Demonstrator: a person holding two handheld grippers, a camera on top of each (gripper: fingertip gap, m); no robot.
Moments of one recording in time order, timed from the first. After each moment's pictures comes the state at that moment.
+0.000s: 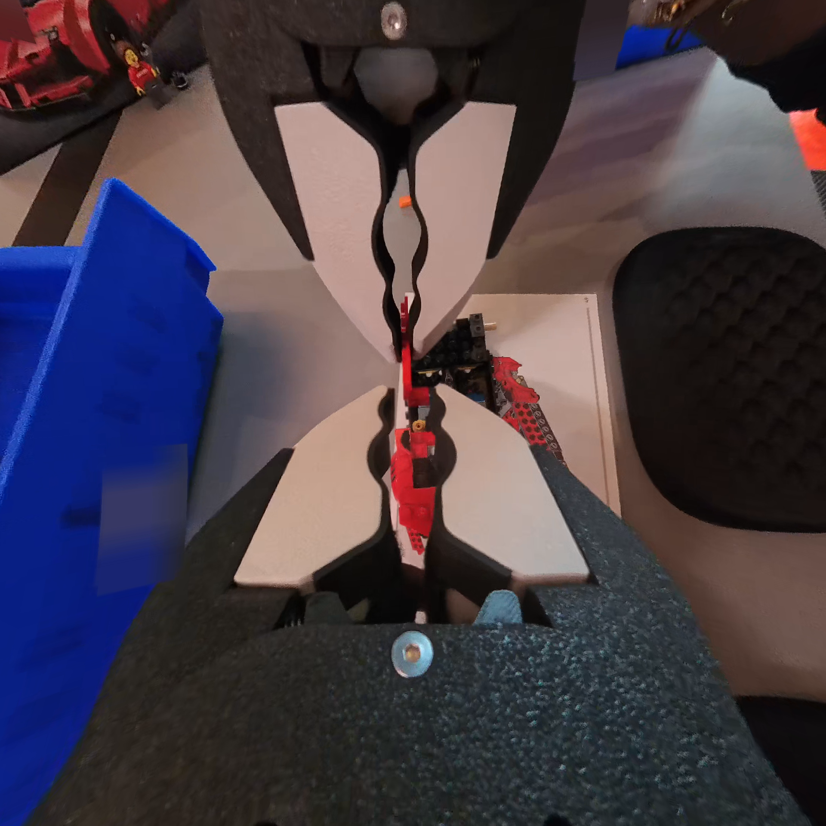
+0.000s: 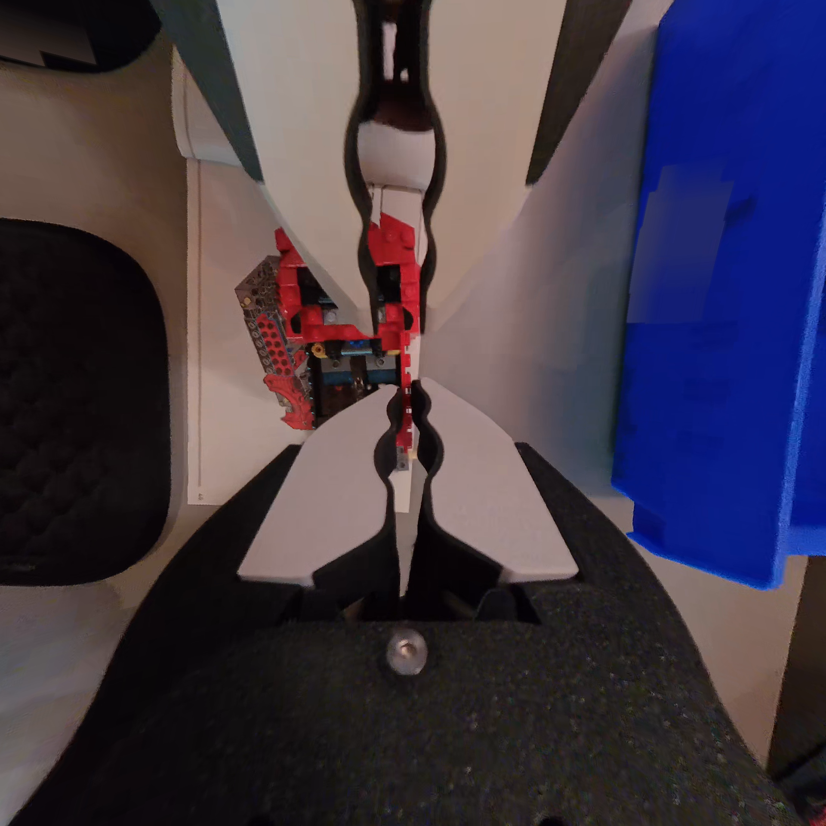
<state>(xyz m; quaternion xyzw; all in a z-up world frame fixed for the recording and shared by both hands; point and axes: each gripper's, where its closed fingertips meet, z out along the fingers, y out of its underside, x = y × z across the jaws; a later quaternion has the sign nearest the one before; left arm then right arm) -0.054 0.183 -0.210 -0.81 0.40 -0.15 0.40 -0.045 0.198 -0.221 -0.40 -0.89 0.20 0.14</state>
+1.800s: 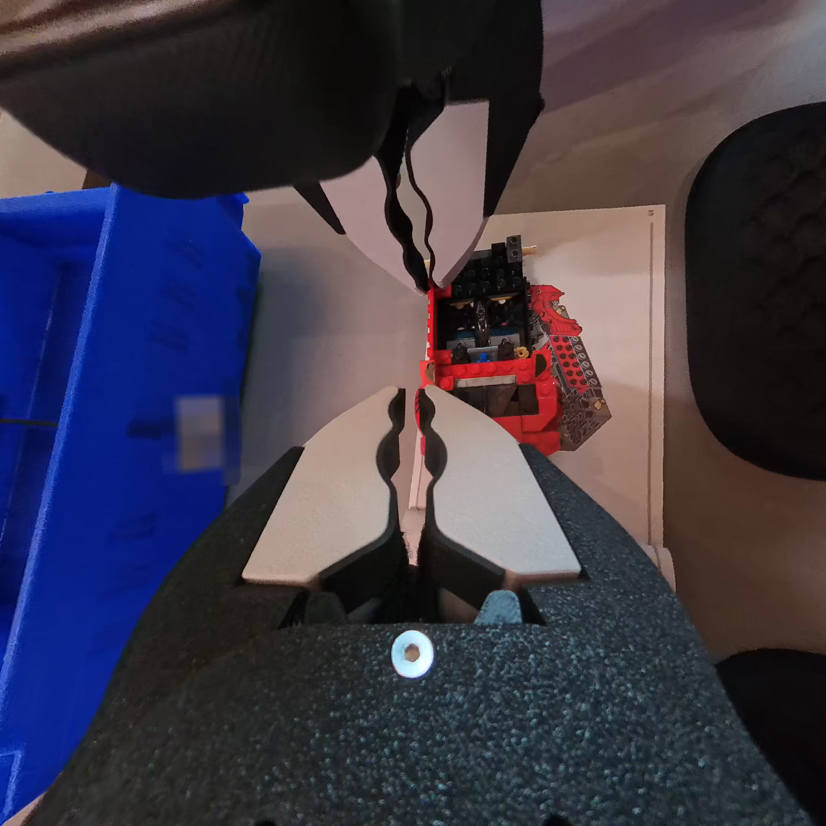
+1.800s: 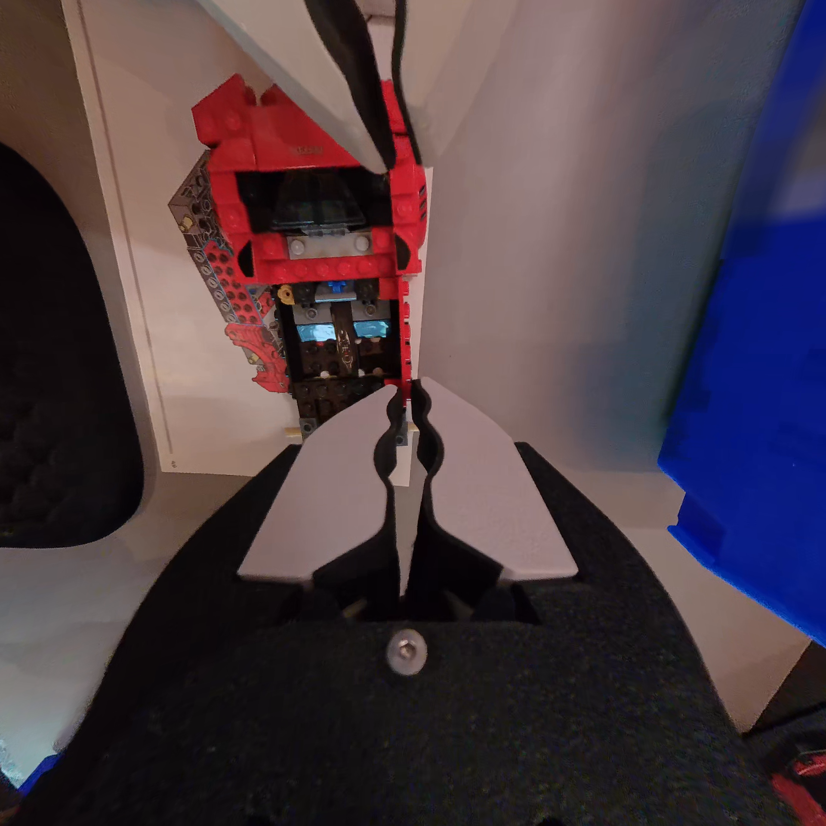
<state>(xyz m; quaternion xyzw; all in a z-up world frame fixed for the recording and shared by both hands) -0.079 0.172 -0.222 -0.83 0.41 -0.05 0.37 -0.034 0.214 -0.259 -0.41 -0.90 0.10 0.05</state>
